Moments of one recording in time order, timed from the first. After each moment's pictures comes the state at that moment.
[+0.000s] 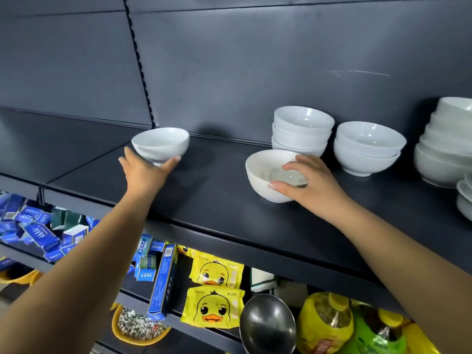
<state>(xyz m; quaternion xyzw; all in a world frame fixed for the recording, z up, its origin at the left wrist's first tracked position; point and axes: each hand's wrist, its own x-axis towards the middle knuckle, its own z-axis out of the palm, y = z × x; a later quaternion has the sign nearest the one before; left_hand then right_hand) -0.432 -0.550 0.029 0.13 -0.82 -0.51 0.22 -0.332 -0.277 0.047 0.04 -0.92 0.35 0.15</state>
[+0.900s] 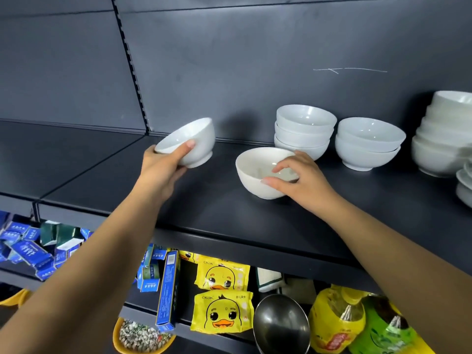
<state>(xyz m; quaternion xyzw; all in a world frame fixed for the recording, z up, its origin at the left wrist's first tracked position) -0.442 -0.541 0.050 0.01 -0.63 -0.78 0.06 -0.353 -0.304 0.038 0.04 -0.89 0.41 0.18</state>
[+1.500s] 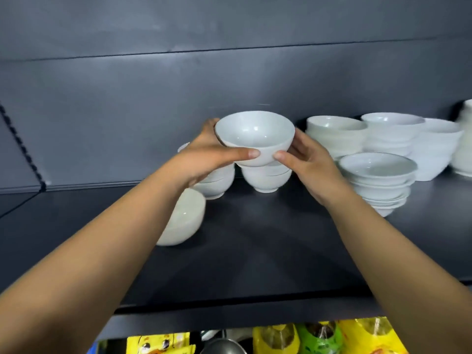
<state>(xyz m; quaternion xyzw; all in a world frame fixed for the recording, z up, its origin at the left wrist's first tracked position) -0.393 -0.325 0.143 -0.39 -0.69 -0.60 -0.11 -0.300 -0.162 0.103 0.06 -0.73 0.61 0.31</state>
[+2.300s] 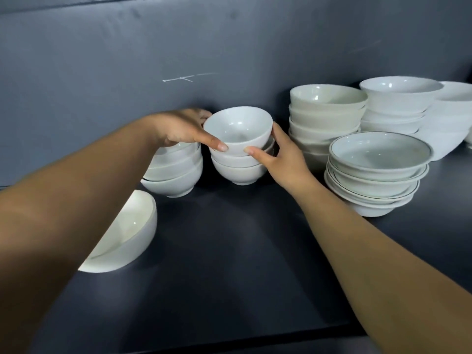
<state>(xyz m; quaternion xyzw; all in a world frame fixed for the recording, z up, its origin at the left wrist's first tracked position) -0.491 -0.251 0.140 -0.40 -0.85 -0.29 -0.20 -0.376 -0.096 0.046 -0.07 -0.81 0.49 0.32</state>
